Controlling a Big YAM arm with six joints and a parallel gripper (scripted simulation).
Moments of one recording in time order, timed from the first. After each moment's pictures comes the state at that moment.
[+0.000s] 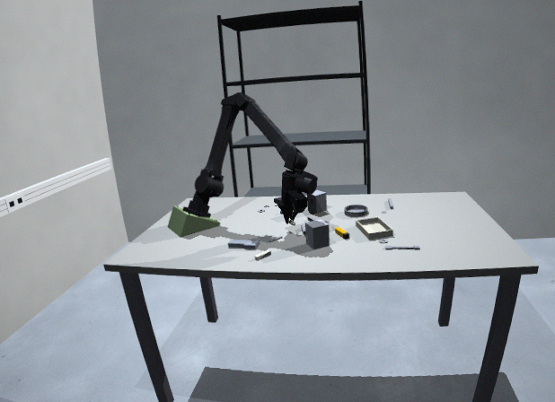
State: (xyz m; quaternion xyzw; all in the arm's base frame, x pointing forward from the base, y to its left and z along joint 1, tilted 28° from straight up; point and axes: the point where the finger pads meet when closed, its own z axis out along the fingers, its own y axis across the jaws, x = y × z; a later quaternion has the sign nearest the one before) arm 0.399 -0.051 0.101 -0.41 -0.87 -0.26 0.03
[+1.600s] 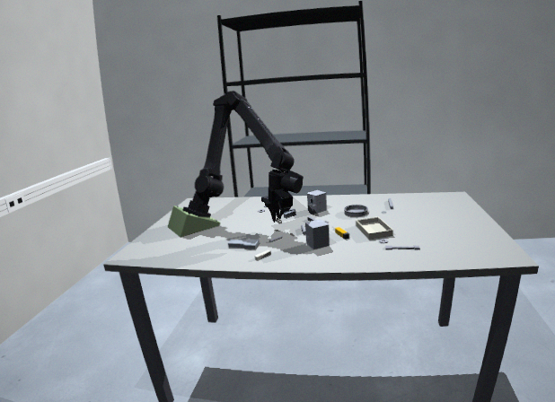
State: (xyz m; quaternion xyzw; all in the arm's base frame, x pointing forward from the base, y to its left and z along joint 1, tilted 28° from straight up) arm 0.345 -0.032 0.090 -0.41 -0.87 -0.26 0.03
